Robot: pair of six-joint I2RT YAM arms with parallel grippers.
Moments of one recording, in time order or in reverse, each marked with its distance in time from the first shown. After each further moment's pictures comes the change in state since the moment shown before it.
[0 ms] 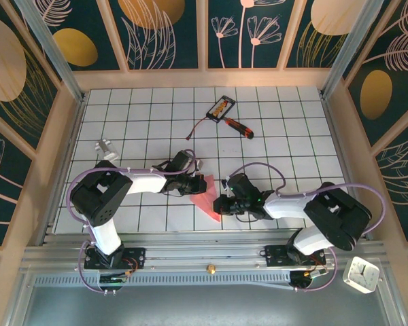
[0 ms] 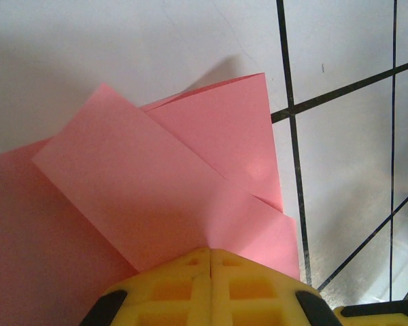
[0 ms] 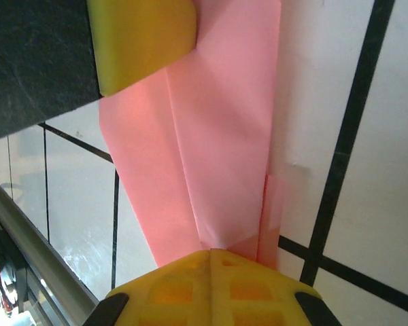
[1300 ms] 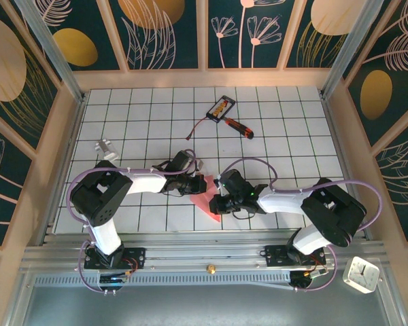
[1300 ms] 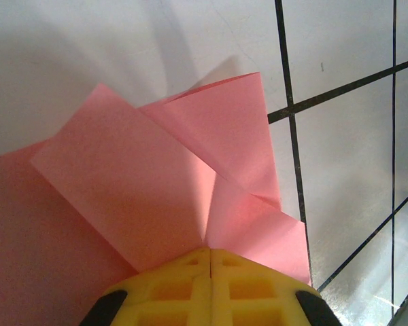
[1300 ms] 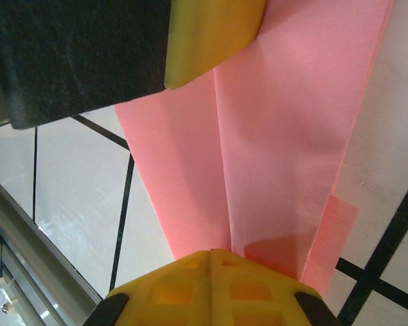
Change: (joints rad) left arm 0.000 0.000 0.002 -0.003 -0.001 0.010; right arm 0.026 0.050 0.131 -0.171 -0.009 -0.131
